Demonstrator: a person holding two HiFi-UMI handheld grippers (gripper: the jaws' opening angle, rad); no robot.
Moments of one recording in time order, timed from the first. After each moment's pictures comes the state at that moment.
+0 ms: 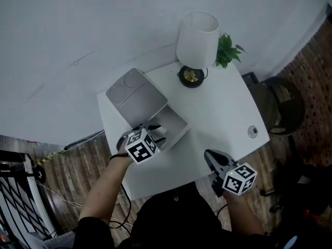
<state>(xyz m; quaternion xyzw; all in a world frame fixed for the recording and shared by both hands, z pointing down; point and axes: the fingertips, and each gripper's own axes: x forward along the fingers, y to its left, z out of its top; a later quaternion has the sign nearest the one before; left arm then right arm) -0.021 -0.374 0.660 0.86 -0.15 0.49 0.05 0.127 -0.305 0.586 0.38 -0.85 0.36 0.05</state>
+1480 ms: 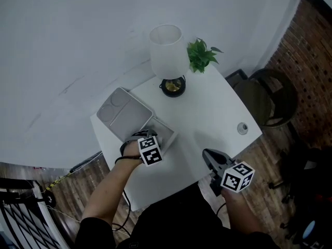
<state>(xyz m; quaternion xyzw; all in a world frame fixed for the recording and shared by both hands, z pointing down) 0.007 -0.380 0.701 0.76 -0.06 0.64 -0.04 0.175 -0.310 0.574 0.43 -0.83 0.36 -0.02</state>
